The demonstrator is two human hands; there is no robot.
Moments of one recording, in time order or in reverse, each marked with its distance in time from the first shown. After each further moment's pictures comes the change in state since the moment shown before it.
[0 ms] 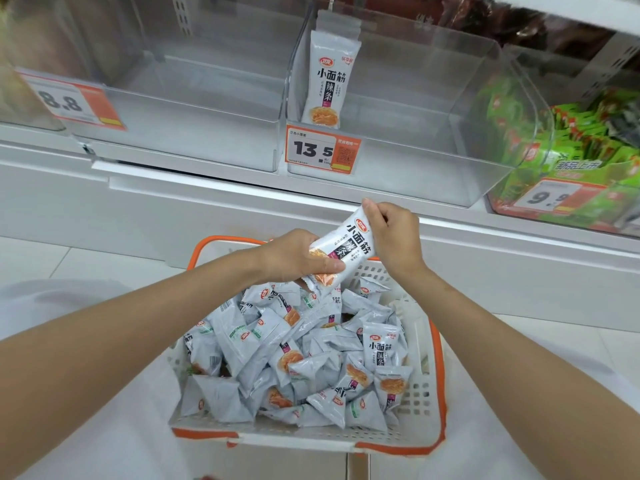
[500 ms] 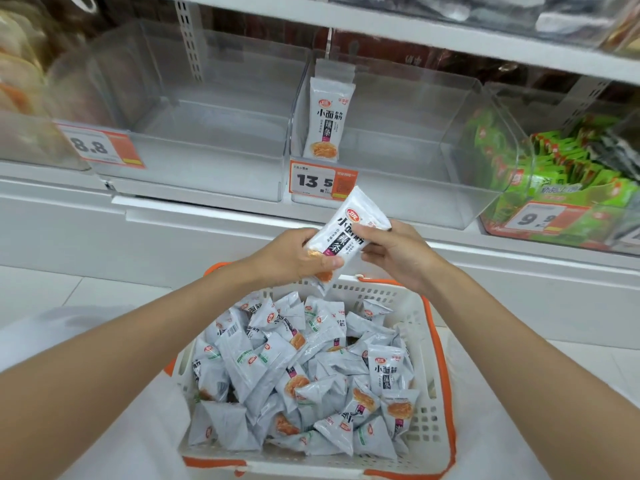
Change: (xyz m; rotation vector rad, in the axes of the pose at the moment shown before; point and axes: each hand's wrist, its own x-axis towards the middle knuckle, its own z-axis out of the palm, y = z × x) left_hand -0.007 0.016 -0.023 -0.071 0.133 0.187; right_hand -0.001 -0.049 -0.036 0.645 -0.410 0.398
